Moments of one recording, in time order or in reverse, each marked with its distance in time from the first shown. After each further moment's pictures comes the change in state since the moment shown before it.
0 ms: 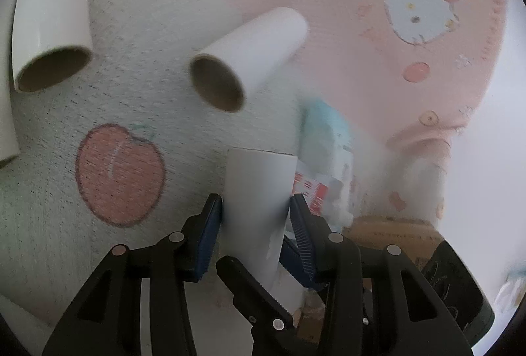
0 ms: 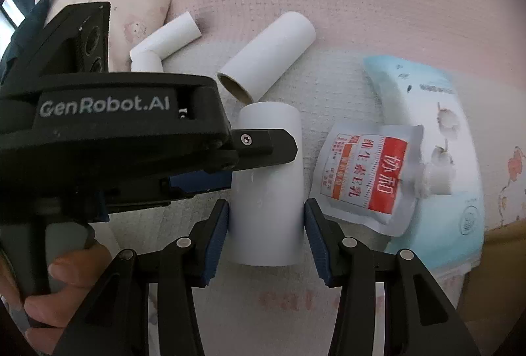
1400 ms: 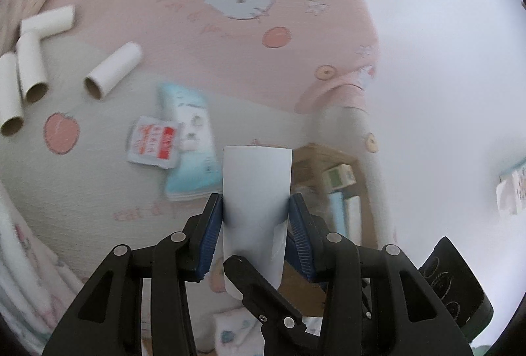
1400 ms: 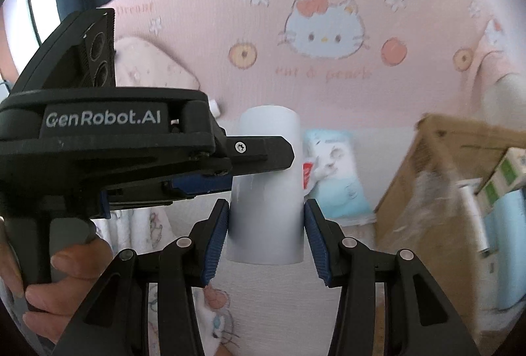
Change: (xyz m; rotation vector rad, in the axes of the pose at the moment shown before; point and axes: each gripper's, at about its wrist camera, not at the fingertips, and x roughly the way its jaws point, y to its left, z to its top) left arm -0.094 -0.141 -0.141 0.329 -0.143 -0.116; right arm -0.193 0.001 -0.088 -0.017 -0.371 -0.084
